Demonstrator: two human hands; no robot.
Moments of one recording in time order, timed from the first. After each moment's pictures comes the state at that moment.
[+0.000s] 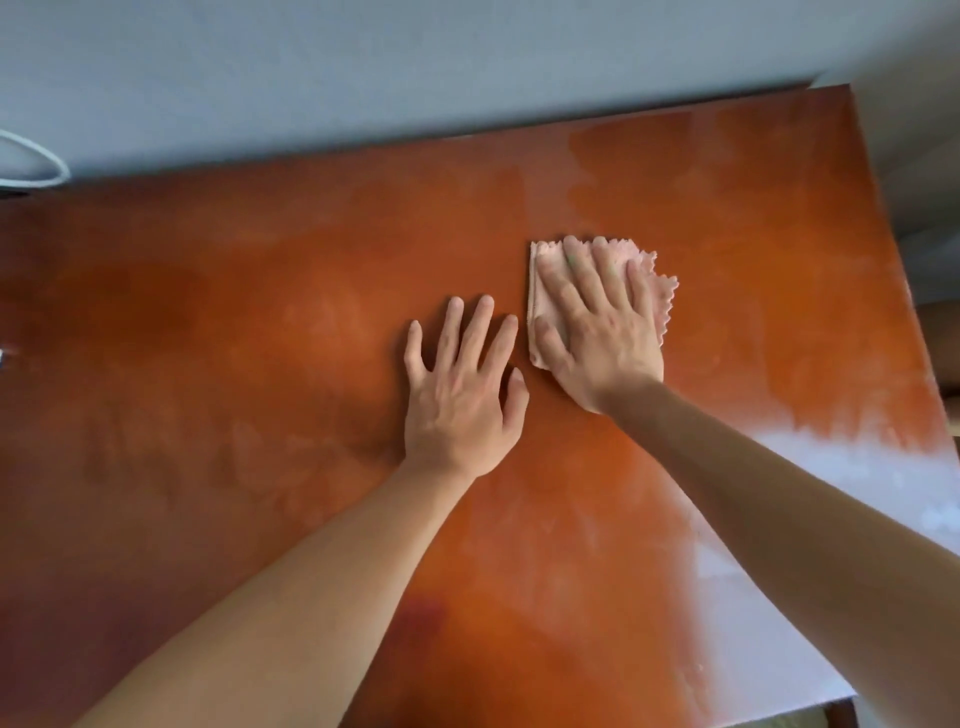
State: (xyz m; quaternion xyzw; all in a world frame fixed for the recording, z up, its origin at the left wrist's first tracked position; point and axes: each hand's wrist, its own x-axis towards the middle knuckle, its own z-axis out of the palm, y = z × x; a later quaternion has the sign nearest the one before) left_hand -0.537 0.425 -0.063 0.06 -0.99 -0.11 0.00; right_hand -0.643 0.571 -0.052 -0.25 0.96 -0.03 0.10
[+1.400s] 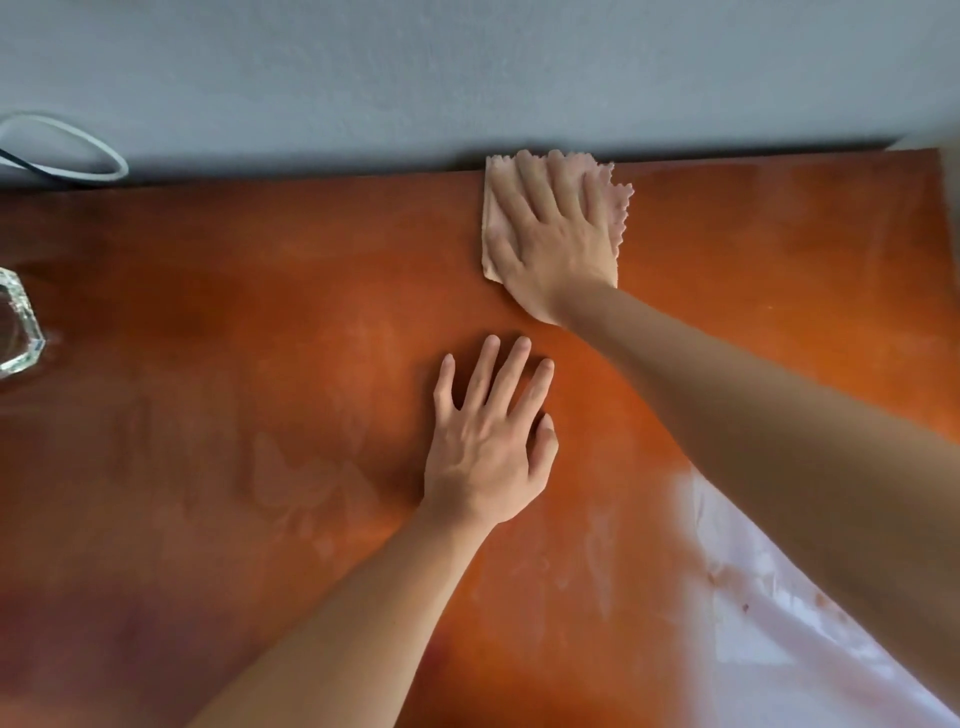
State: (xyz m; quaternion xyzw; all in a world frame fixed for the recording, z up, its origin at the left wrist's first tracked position) left_hand -0.538 0.425 -0.066 0.07 -0.99 -0.13 0.04; right_hand -0.743 0.455 -0.049 -0.33 0.94 -0.02 0.10
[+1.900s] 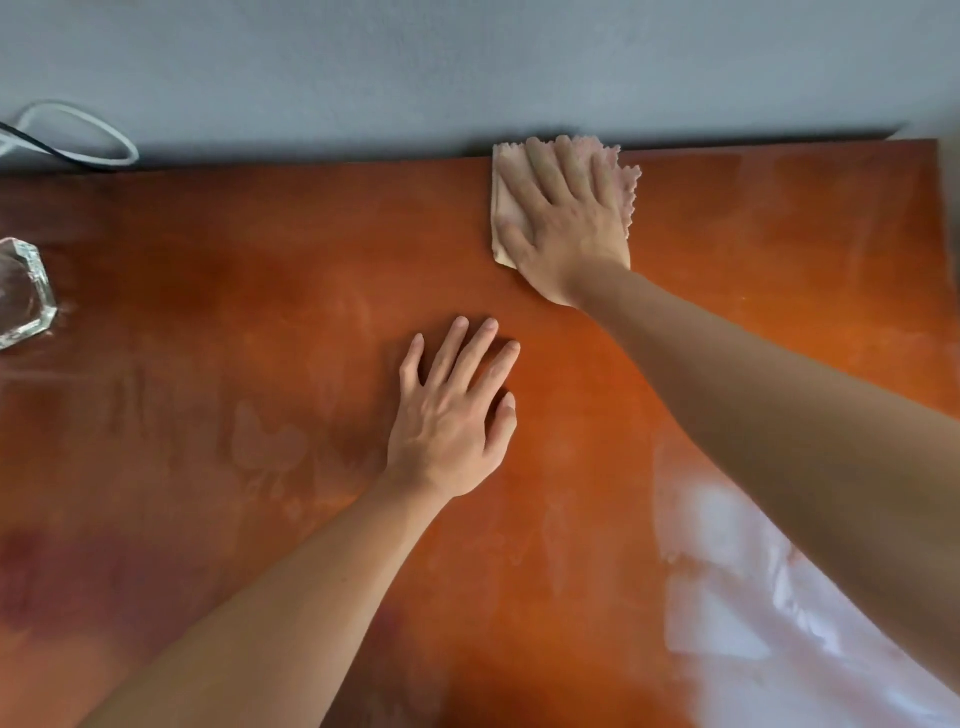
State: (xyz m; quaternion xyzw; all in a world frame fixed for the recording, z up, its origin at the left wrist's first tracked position) left_hand -0.541 0.429 -0.059 0.08 -0.99 -0.11 0.03; right_hand -0.765 0.496 -0.047 -0.37 0.93 -0.03 0.09
